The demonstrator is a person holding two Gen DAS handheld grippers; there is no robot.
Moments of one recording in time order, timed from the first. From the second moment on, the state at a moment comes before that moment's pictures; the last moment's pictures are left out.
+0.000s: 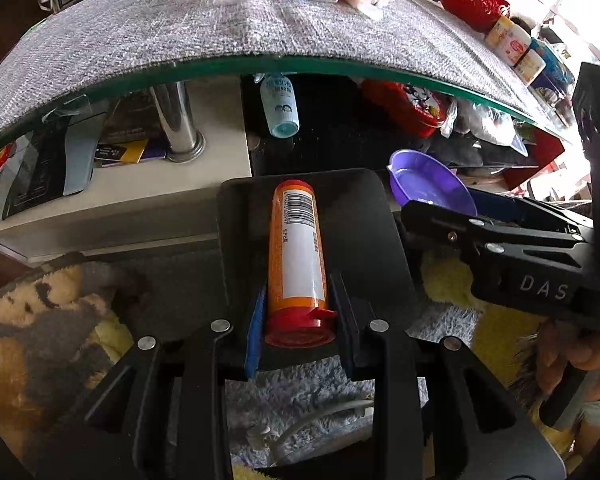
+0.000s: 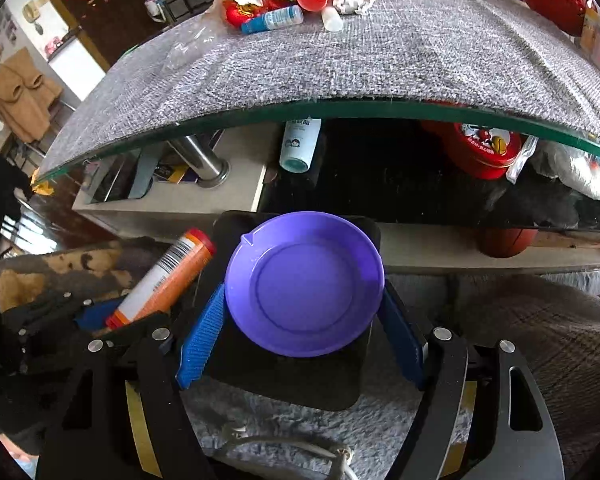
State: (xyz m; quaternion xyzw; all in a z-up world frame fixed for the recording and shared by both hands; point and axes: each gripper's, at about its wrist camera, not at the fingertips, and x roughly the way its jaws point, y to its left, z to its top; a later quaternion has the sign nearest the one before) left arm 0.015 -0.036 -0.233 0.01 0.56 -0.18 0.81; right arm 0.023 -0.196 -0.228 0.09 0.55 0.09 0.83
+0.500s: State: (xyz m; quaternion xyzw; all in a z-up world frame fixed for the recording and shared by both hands) left arm 0.024 -0.023 -0.213 0.01 0.54 -0.15 0.83; right arm 0.030 -0.217 -0.201 0.10 0.52 0.06 0.85
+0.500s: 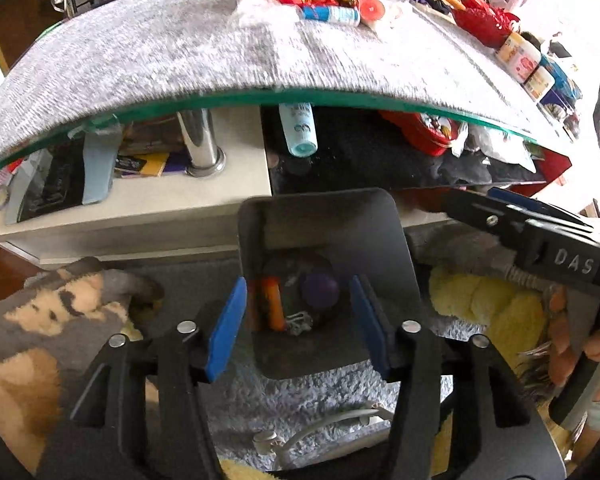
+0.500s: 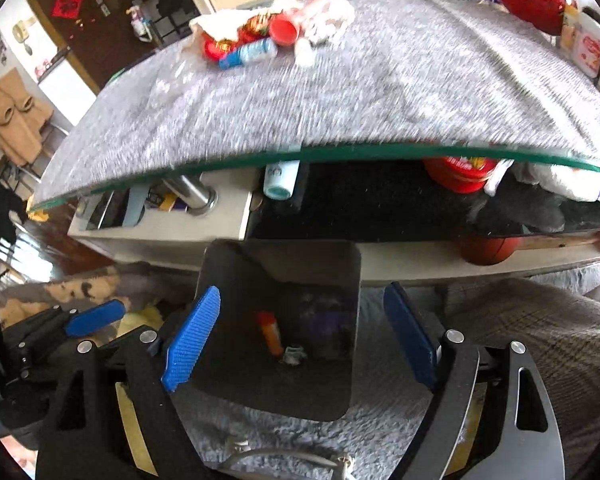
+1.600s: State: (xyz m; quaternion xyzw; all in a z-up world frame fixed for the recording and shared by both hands) left arm 0.188 -0.031 -0.110 0.05 0.44 -0.12 0.89; right arm 0.182 -0.261 -0.123 0.07 0.42 0.04 0.90
